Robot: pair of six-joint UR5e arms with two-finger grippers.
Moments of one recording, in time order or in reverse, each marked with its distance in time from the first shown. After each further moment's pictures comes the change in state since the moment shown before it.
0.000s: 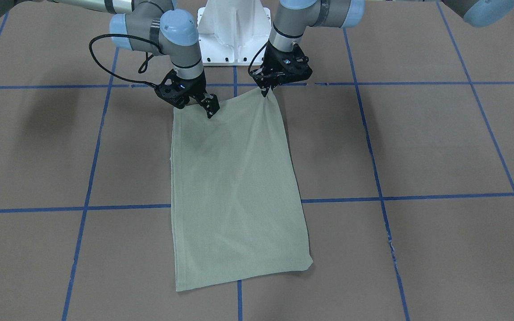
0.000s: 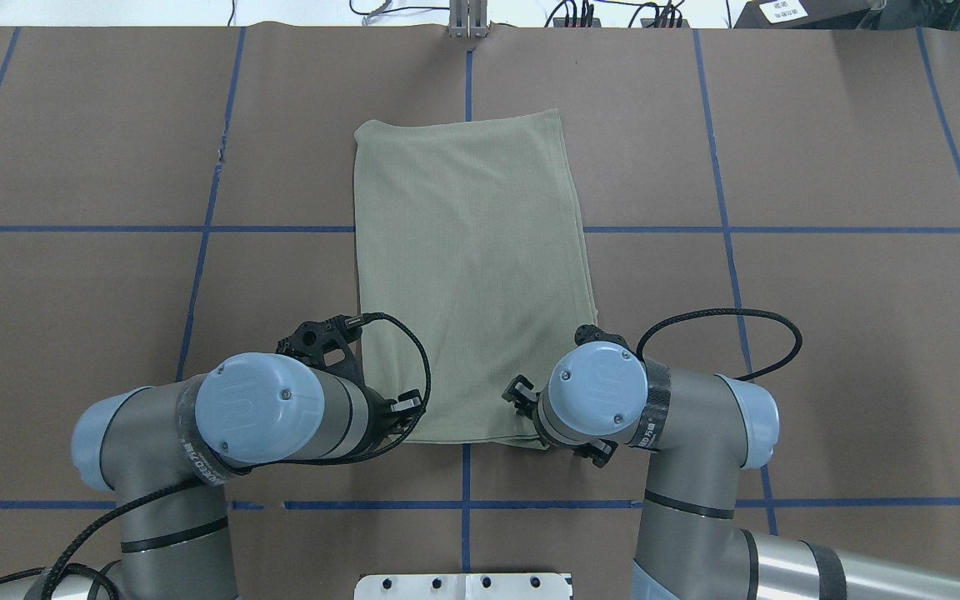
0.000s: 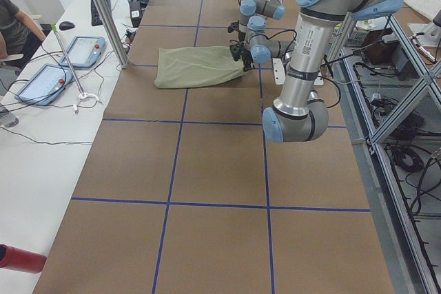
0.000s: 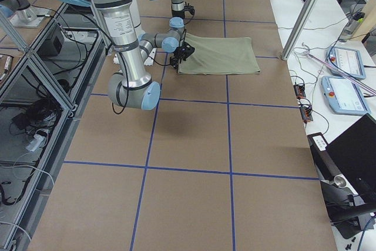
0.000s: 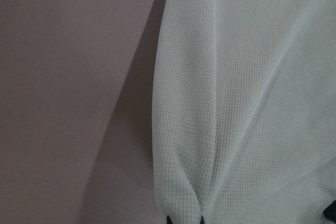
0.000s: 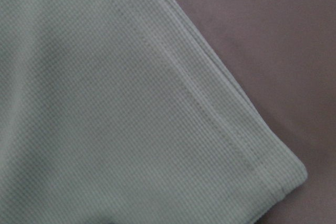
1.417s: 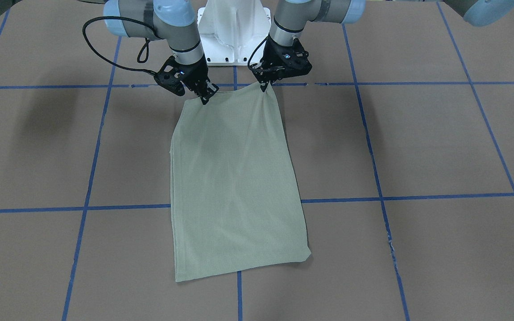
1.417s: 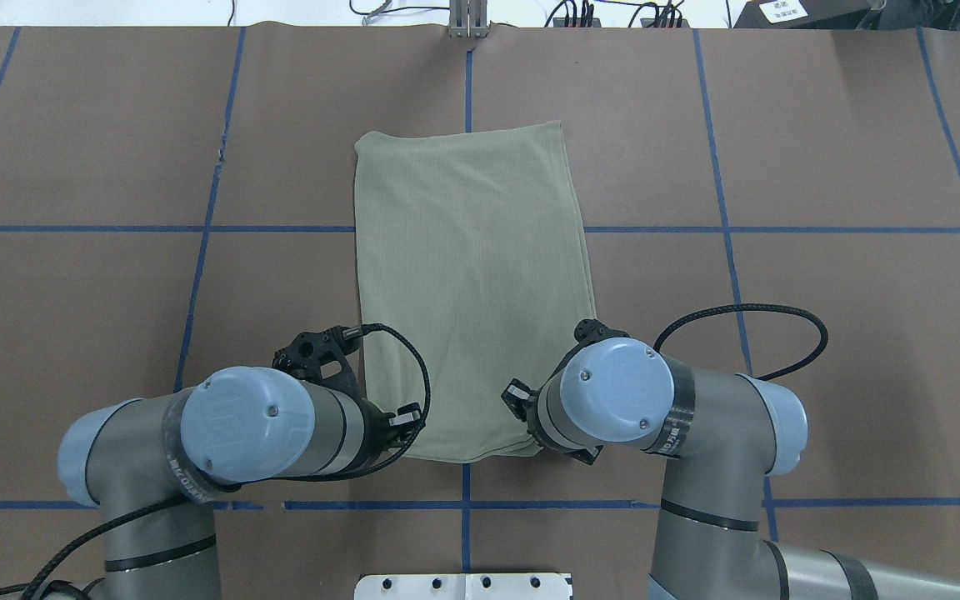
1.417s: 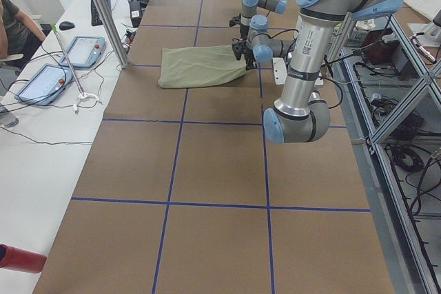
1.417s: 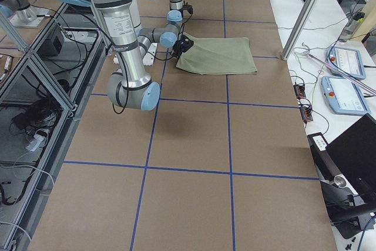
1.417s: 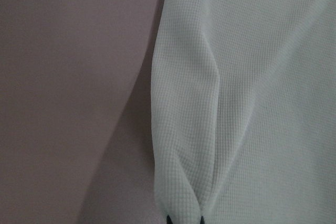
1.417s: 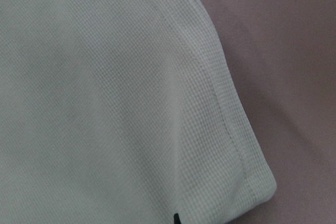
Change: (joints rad) left arm 0.027 0.022 -0.053 0.001 0.002 -0.001; right arm -0.003 -0.014 0.122 -0.007 0.005 0.029
